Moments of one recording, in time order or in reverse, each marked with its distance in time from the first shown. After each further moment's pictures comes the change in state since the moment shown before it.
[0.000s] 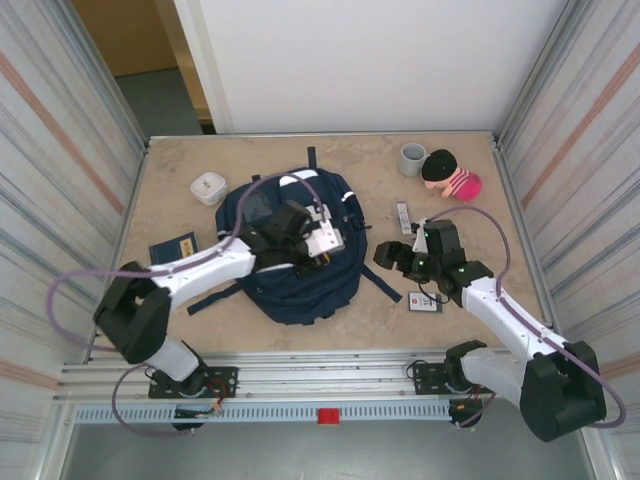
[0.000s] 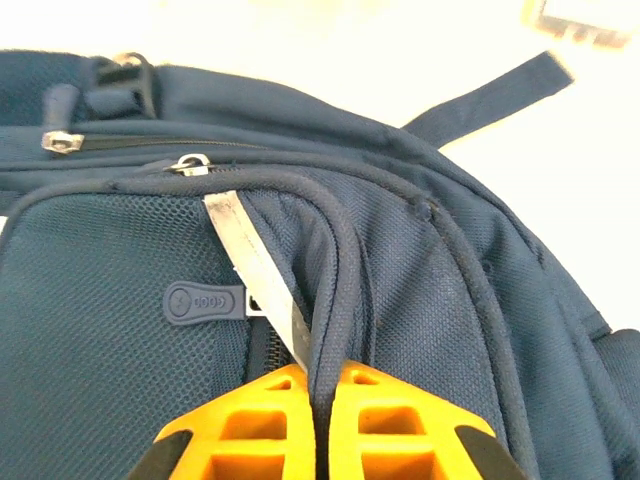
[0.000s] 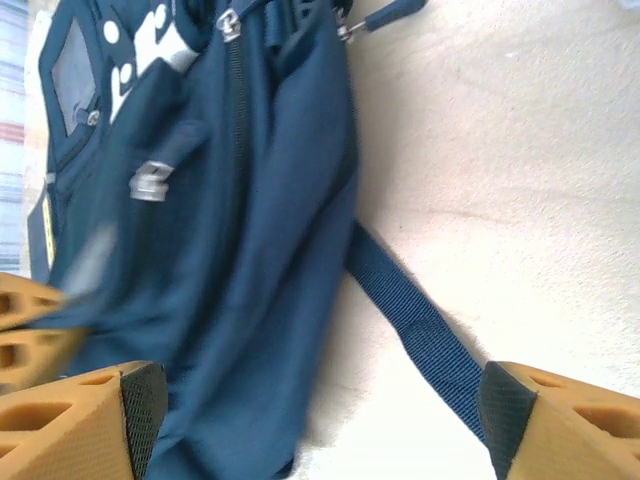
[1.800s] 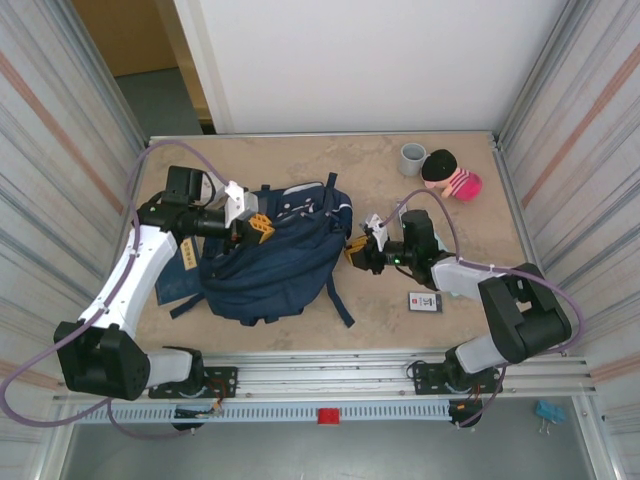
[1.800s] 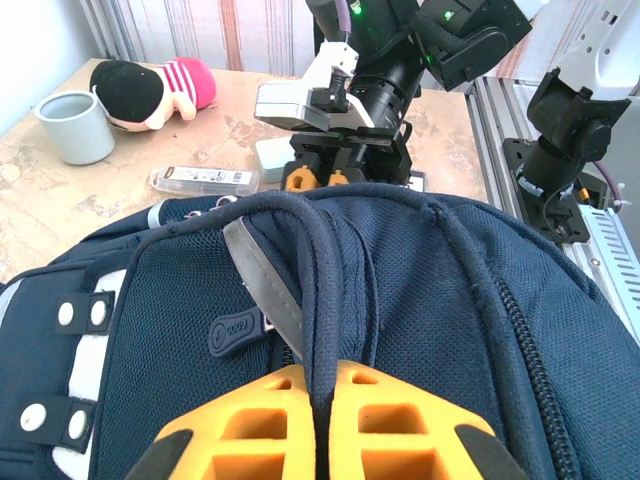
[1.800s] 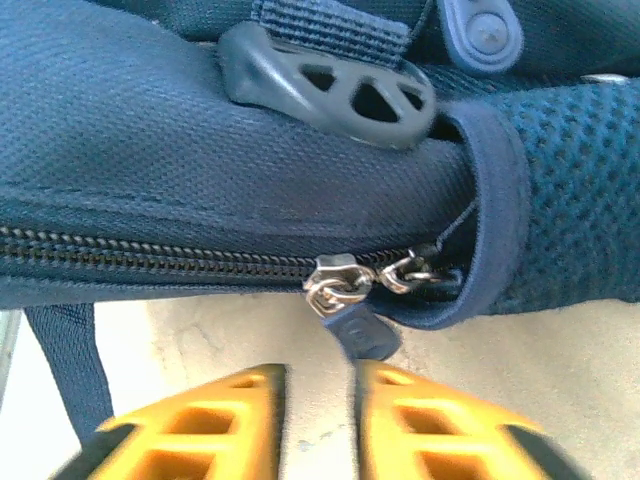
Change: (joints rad) left arm 0.555 -0.235 0.117 -0.438 0.783 0.415; right arm 0.069 0.435 0.005 0.668 -0.430 -0.775
